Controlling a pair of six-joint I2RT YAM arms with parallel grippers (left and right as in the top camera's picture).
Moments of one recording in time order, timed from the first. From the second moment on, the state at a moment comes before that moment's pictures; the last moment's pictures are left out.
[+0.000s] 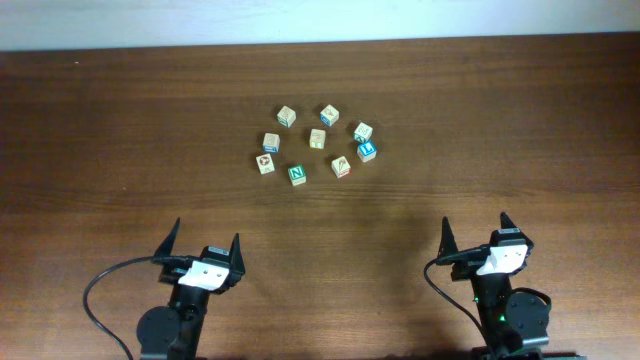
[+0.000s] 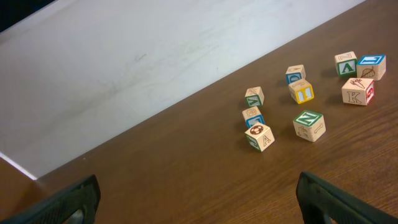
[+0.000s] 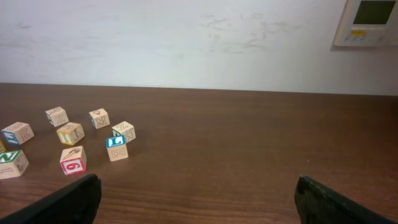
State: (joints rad) left arm -0.07 0.01 0.02 -0.07 0.08 0.45; right arm 0.08 0.01 0.01 -0.07 0.03 0.00
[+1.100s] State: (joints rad) left arm -0.07 0.01 0.02 -0.04 0.15 0.45; right arm 0.08 0.01 0.01 -0.07 -0.04 0.03
